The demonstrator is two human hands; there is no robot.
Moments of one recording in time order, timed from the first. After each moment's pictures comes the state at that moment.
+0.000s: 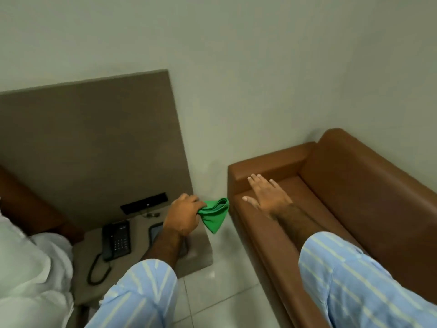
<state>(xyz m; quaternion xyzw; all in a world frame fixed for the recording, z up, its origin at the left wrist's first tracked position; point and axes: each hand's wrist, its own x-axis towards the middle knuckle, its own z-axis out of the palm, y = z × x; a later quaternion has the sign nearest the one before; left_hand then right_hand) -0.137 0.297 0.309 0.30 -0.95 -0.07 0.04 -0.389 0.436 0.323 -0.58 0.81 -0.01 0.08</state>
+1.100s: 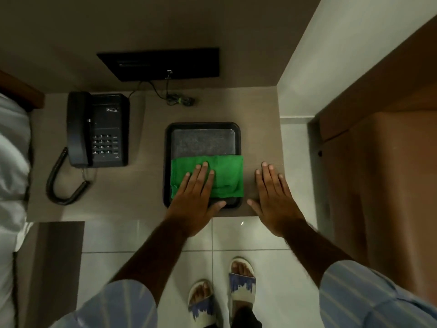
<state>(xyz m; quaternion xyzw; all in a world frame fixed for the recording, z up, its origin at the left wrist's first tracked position) -0.023 0.128 -0.240 0.44 -0.87 -0.17 -0.12 -0.267 0.207 -0.249 -0.68 0.69 0.11 0.22</state>
